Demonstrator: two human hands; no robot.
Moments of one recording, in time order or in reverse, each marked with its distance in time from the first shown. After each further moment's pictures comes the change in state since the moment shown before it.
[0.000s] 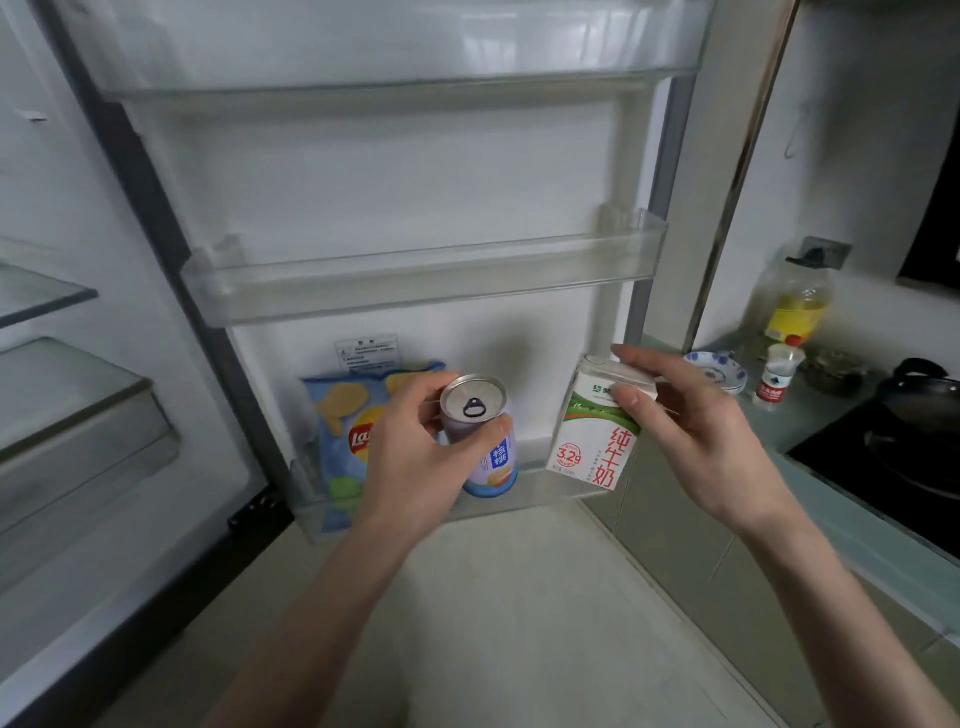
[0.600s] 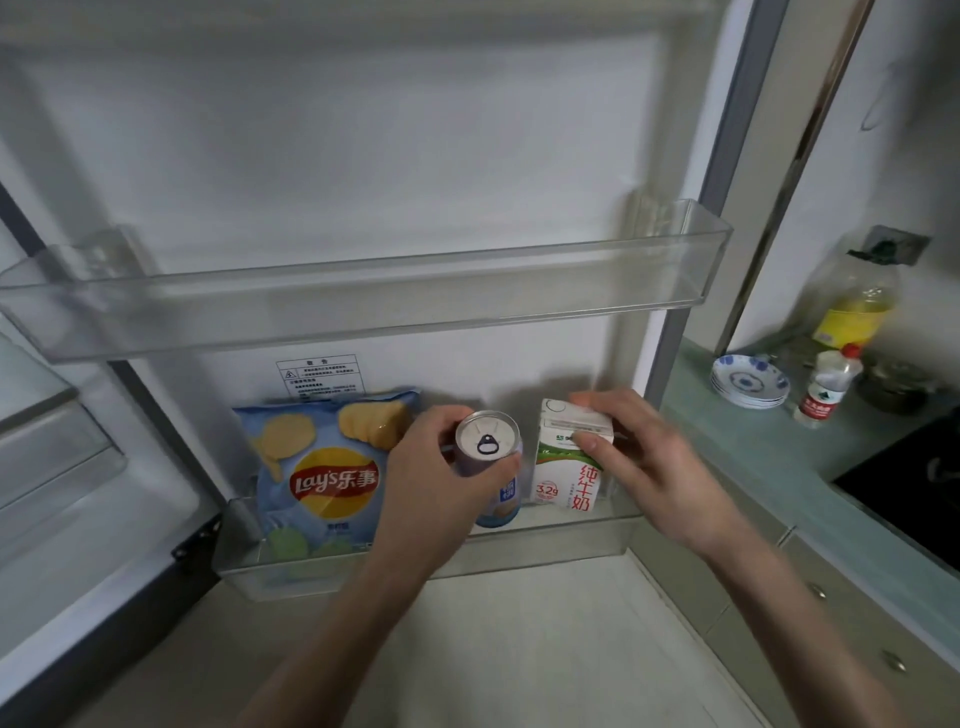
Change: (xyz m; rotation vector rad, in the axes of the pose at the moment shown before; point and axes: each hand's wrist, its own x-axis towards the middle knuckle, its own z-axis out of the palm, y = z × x) left_hand 0.054 -0.064 0.060 0.196 -0.034 -0.122; right_hand 0.079 0.117 0.017 -0.117 -0.265 -0.076
